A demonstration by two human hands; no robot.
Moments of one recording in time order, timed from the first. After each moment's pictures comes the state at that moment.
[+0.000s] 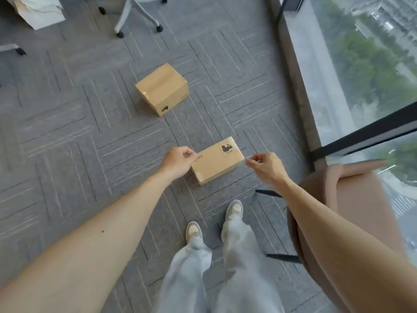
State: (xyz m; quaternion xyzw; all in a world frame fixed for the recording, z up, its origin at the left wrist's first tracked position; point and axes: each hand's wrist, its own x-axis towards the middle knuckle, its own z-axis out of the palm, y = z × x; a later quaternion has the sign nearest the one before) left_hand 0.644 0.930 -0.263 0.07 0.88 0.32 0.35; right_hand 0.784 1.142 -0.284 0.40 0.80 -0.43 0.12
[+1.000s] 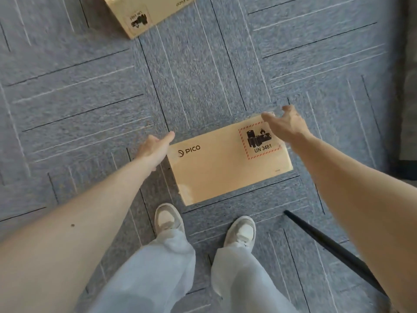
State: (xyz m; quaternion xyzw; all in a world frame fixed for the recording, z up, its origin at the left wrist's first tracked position) left_hand 0.490 0.977 -0.786 -0.24 0.84 0.27 0.42; right_hand 0.552 1.277 -0.767 0.42 0.80 -0.31 0.27
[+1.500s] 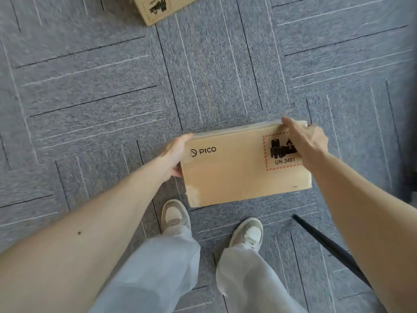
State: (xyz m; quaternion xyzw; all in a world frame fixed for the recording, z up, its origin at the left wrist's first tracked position) left_hand 0.497 0.974 -0.796 -0.33 0.70 0.42 0.48; right_hand 0.561 1.257 -0.788 0.58 0.71 -0.37 0.19
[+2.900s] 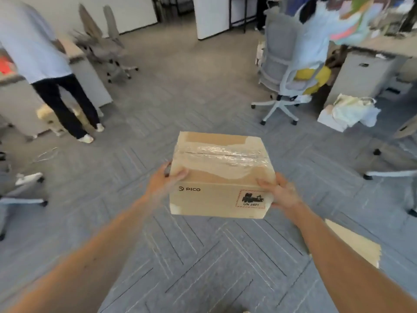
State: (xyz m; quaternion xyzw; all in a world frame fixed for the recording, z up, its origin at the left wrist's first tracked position) left_hand 0.566 0.545 -0.049 -0.48 0.66 0.56 -0.15; right_hand 0.340 0.787 -0.085 -0.11 0.72 -0.57 0.39
